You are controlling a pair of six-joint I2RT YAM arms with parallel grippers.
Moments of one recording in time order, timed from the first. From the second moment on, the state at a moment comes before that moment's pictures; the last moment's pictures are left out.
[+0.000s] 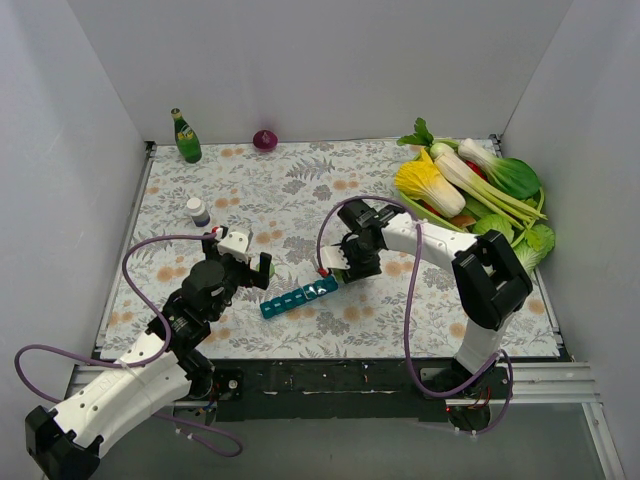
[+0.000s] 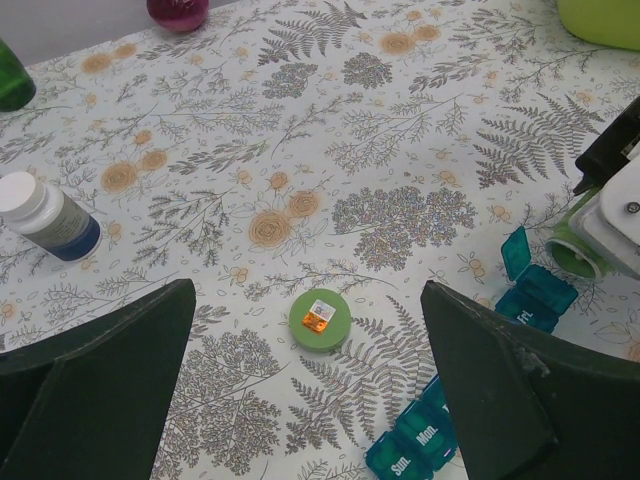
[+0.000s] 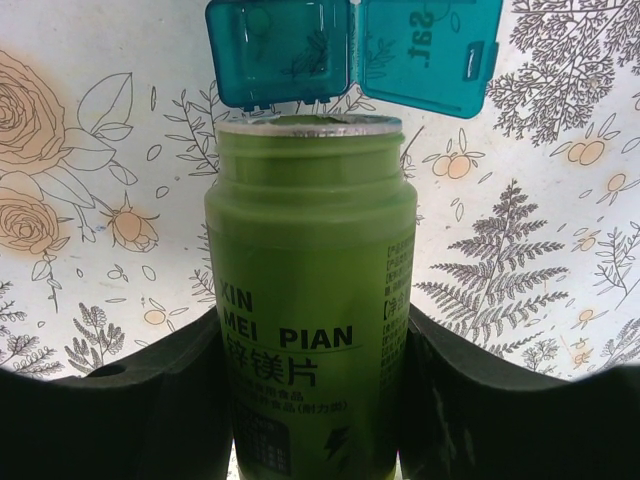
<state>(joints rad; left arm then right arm) -0.68 0.60 0.47 -0.07 -0.35 0.00 0.73 1.78 1.23 -0.78 -0.24 -1.26</state>
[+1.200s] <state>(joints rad) -0.68 0.58 0.47 -0.08 -0.34 0.00 0.79 1.81 1.29 -0.83 -0.10 -1.23</state>
